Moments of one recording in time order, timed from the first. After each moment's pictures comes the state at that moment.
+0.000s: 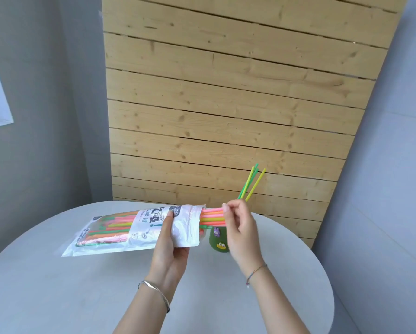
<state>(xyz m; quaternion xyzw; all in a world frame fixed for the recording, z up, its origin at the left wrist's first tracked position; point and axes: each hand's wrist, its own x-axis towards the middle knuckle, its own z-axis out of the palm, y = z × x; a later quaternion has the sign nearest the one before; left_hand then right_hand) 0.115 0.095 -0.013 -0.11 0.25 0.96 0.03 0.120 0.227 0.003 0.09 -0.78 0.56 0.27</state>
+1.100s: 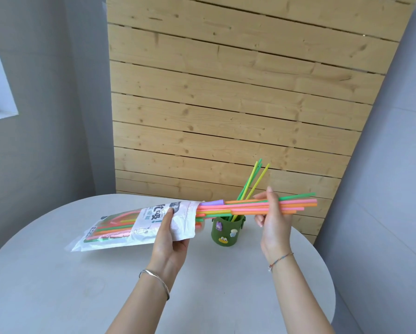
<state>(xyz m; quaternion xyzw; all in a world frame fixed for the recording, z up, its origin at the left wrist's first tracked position) 0.105 0.090 -0.027 -0.15 0.19 0.97 0.03 0.119 0.258 0.031 -0.09 -0.54 0.79 0.26</state>
